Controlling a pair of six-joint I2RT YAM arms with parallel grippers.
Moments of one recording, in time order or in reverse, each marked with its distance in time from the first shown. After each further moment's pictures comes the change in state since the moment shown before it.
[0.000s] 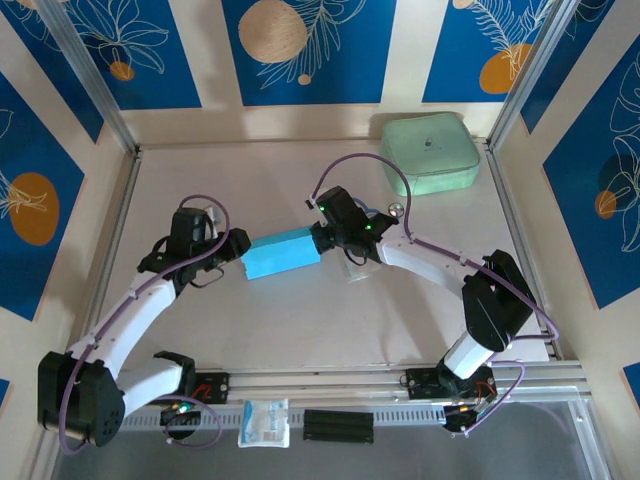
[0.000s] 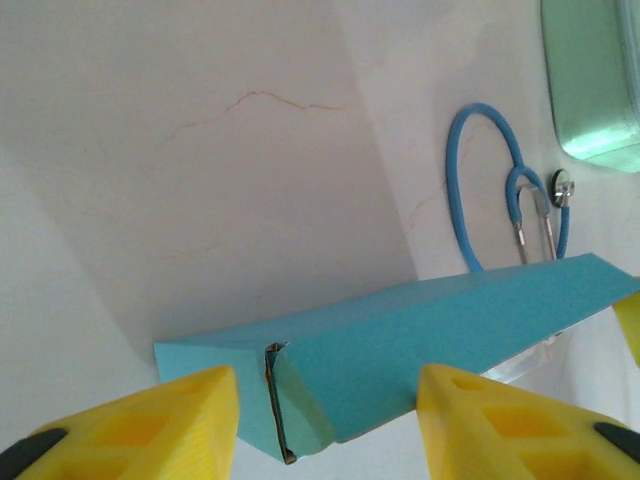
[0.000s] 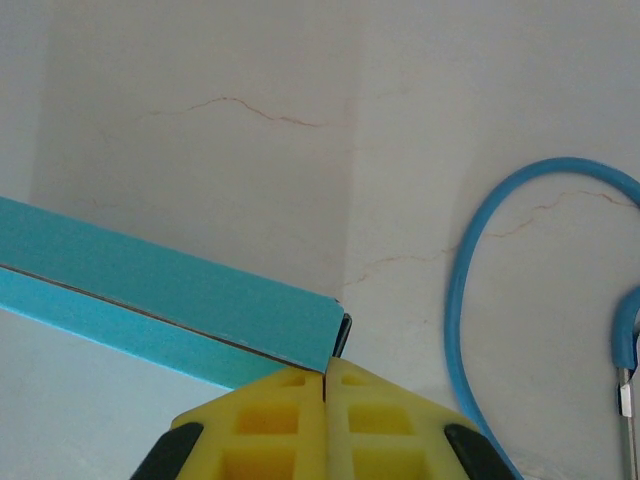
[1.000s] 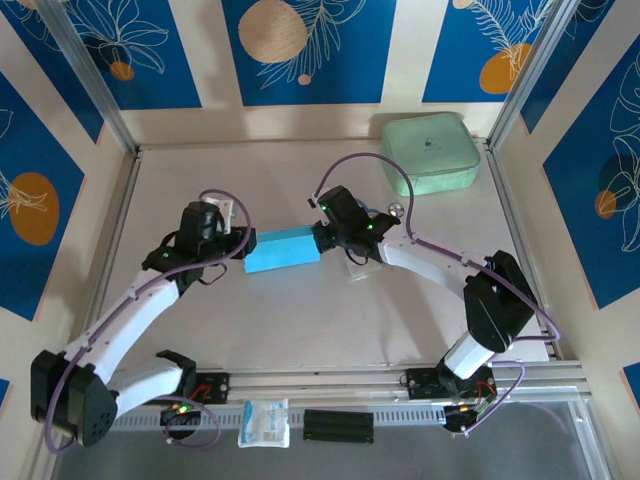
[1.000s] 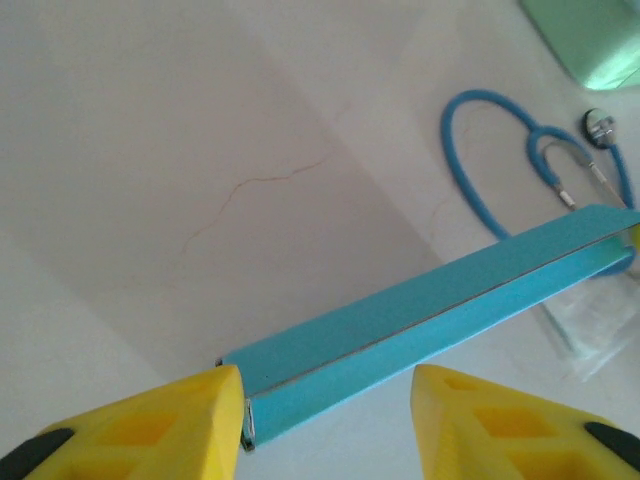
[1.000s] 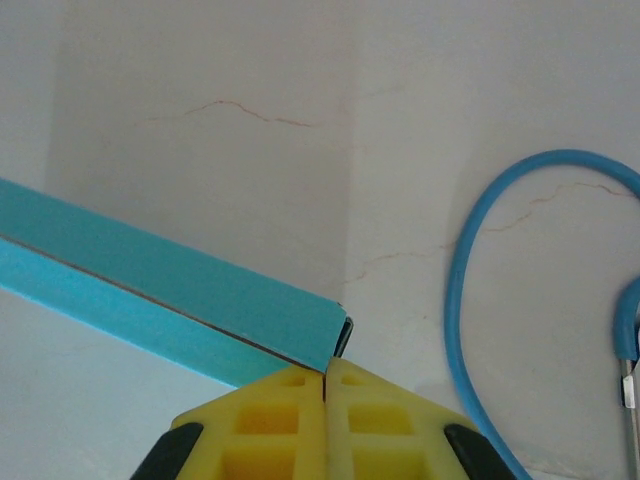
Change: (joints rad) left arm -0.123 -0.015 0.089 -0.029 -0.185 0.345; right arm -0.008 -0.007 -0.003 0.000 -0.007 0.022
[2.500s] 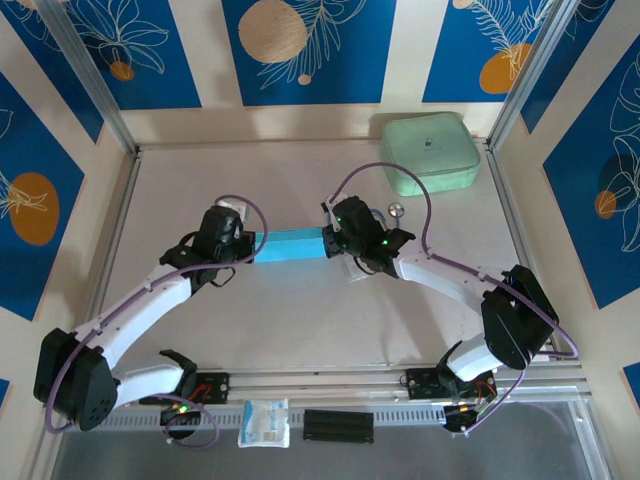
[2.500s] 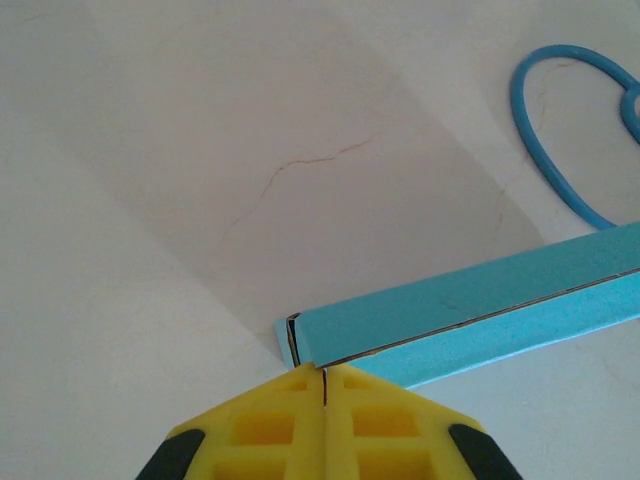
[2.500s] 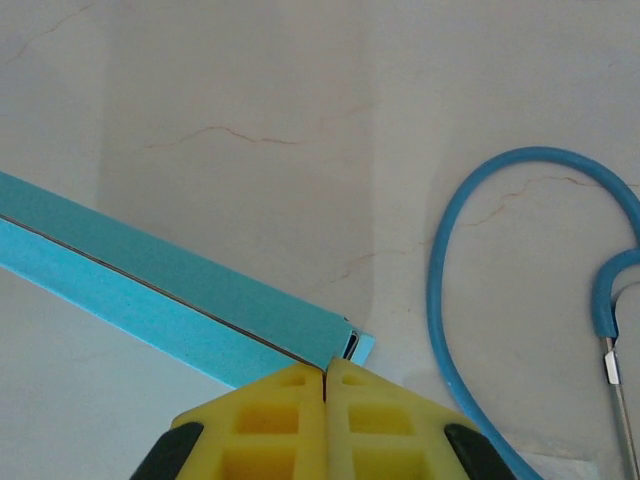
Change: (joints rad) left arm -0.110 0.100 -0.009 0.028 -0.198 0.024; right arm -0.010 -0.128 -0.180 0.158 0.007 0.050
